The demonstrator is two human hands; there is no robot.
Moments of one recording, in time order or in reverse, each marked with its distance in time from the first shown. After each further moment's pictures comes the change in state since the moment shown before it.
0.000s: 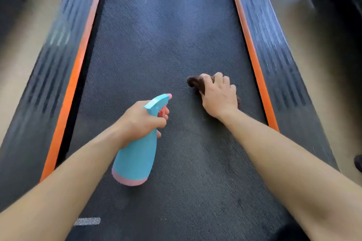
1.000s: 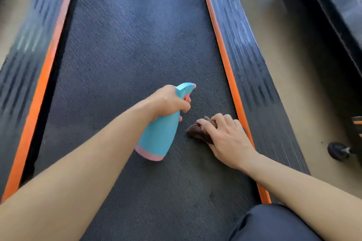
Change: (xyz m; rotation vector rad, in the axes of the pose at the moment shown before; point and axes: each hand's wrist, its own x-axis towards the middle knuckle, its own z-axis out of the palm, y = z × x) left_hand 0.051 0.077 0.099 0.176 -0.192 0.030; right_hand -0.141 0.086 -0.030 -0.082 -0.006 -0.305
